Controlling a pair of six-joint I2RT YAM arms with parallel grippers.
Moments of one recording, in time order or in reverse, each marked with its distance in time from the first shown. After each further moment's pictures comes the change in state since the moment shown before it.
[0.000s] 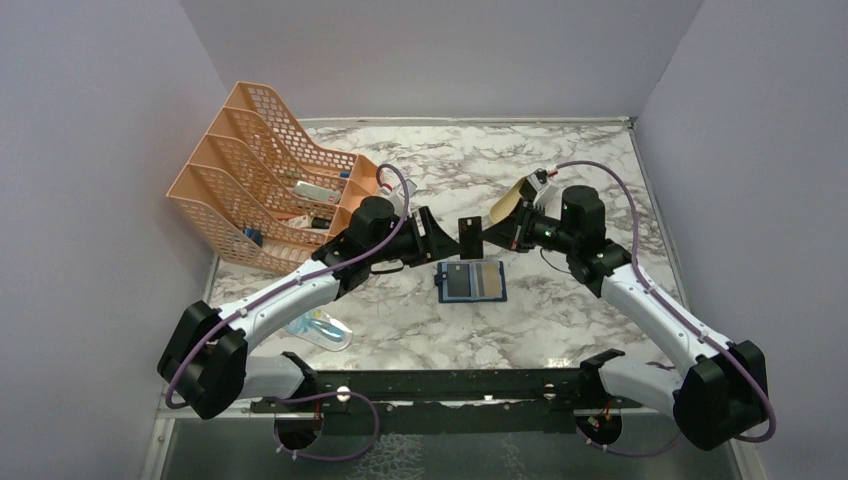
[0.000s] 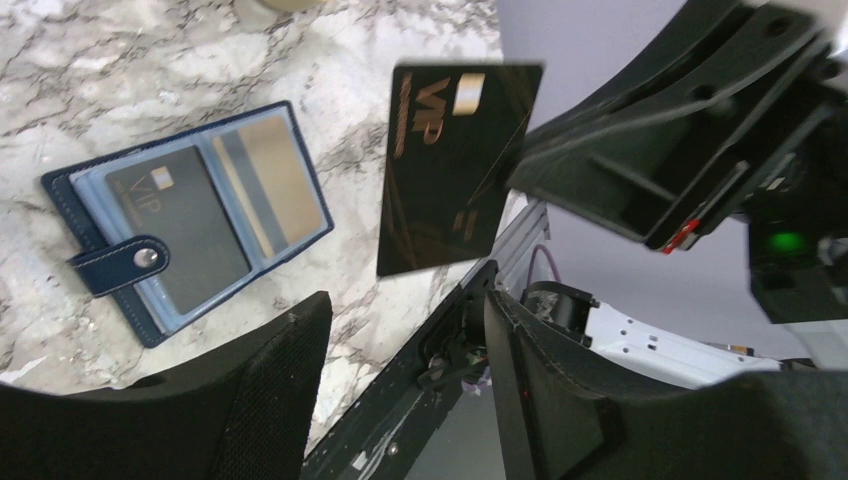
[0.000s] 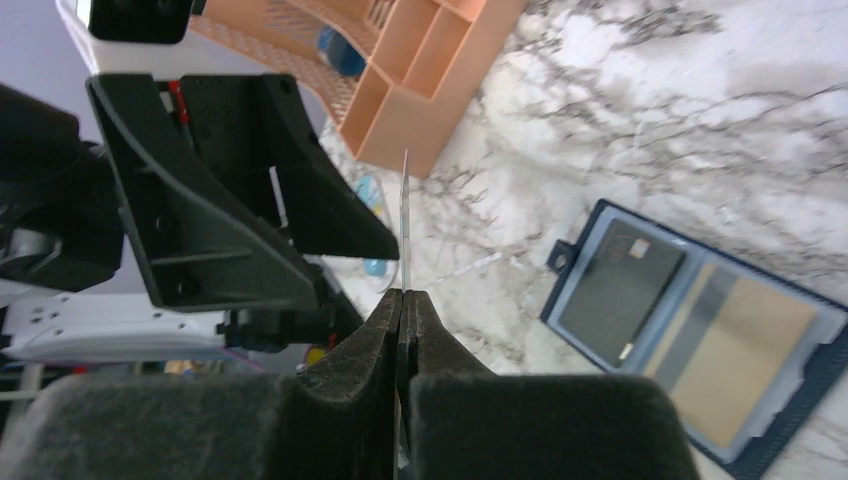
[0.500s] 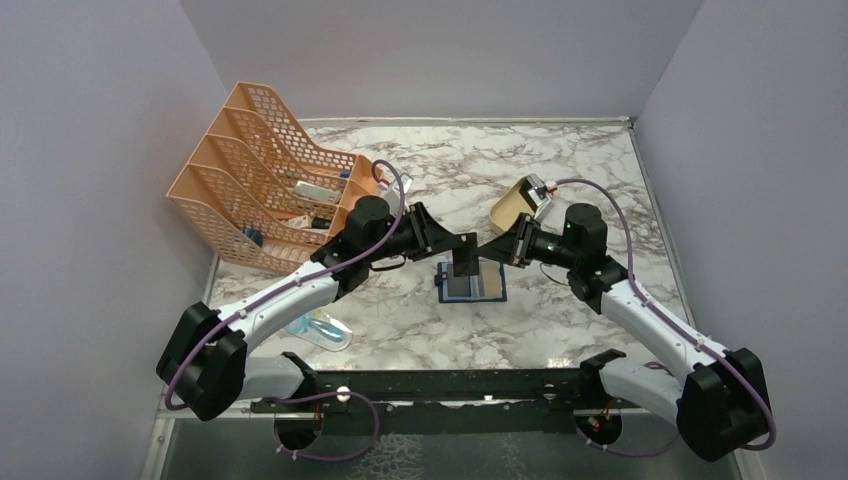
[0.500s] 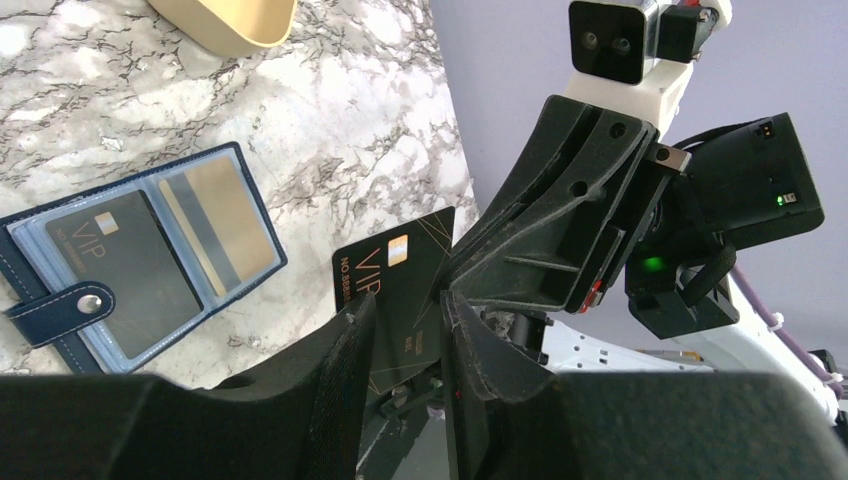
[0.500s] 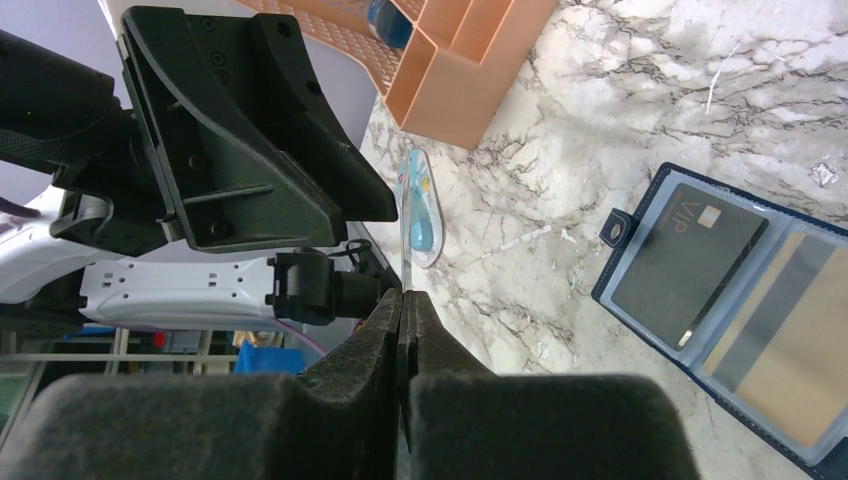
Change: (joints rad) left arm 0.001 -0.003 -0.013 0.102 0.001 -0.051; right arm 0.000 -0.041 -0.132 0.161 -0.120 0.154
